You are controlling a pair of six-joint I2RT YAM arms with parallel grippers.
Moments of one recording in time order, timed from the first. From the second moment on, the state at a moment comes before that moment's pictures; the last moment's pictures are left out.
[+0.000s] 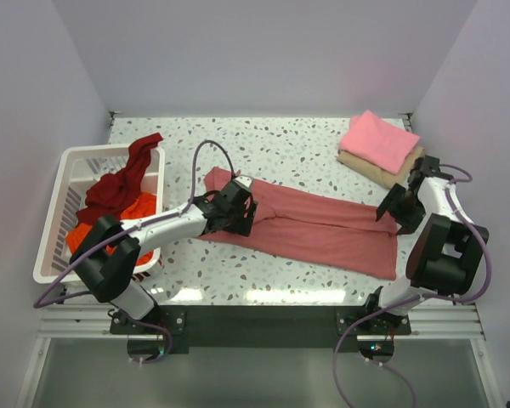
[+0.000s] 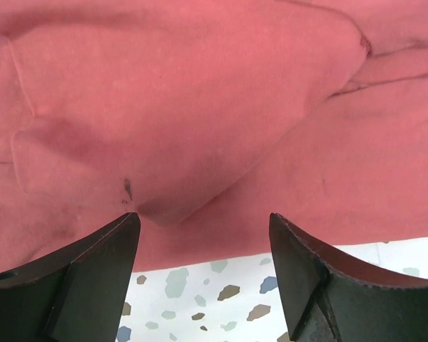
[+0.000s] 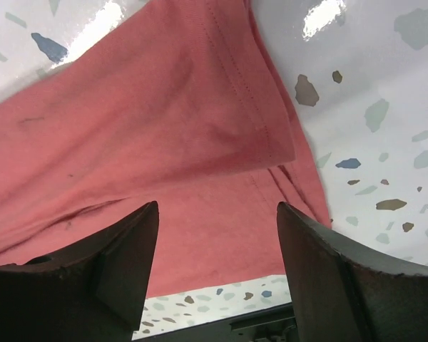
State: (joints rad) left arm -0.75 1.58 0.98 -0.39 -0.22 -0.41; right arm -0.34 1.57 1.09 -0.89 -0.01 0.35
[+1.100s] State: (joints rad) left arm -0.80 1.78 1.08 -0.36 -0.38 -0.34; right arm -0.35 1.46 0.99 -0.84 -0.14 0.38
